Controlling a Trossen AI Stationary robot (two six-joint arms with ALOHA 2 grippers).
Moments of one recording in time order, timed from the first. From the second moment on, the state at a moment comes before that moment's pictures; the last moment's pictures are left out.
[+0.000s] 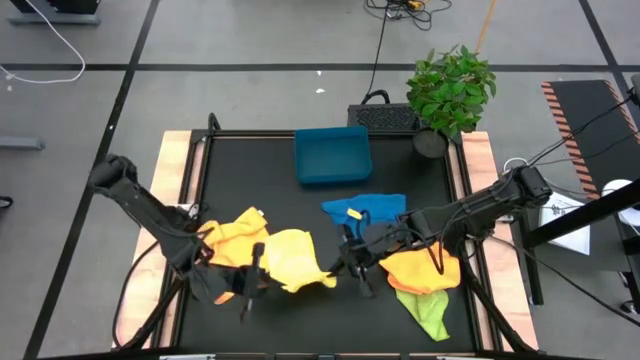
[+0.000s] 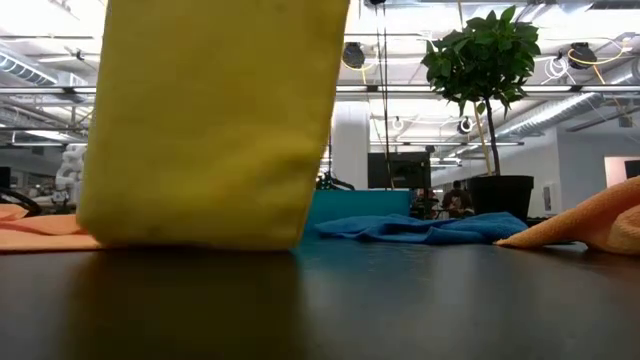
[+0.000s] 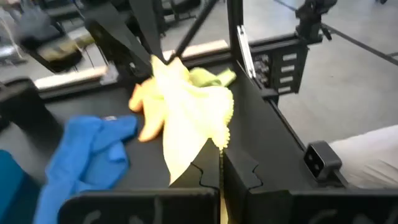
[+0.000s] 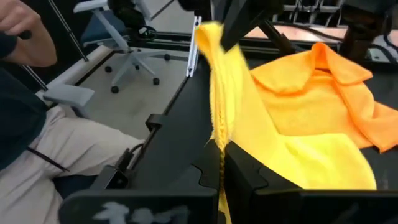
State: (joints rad) left arm -0.76 1.35 0.92 0.01 -0.57 -0.12; right arm 0.34 1.54 1.17 -0.10 -0.11 0.12
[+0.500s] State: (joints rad) left arm -0.79 1.62 0.92 0.18 -0.47 -0.33; right arm 0.36 1.65 1.03 0.09 -0.27 0.27
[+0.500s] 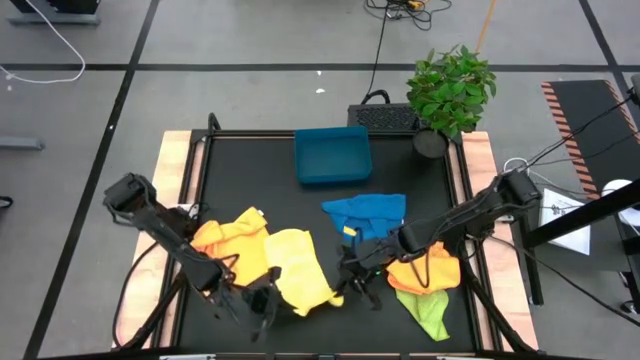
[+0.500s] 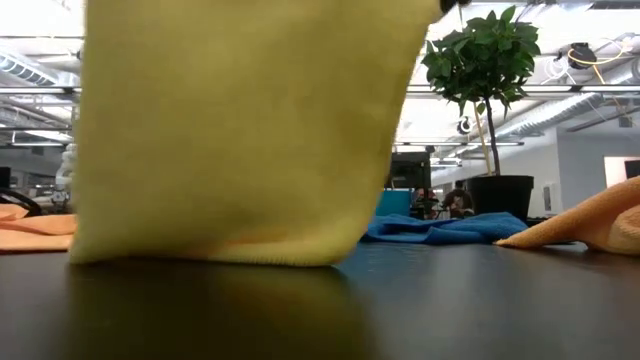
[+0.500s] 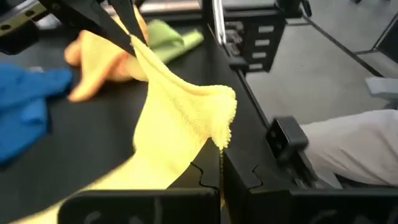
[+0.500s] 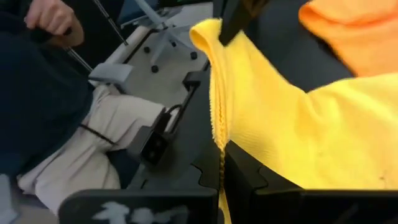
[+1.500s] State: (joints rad) left arm -0.87 1.39 0.85 -0.46 -0.80 -0.96; right arm 0.13 1.77 1.03 0.20 -0.15 0.13
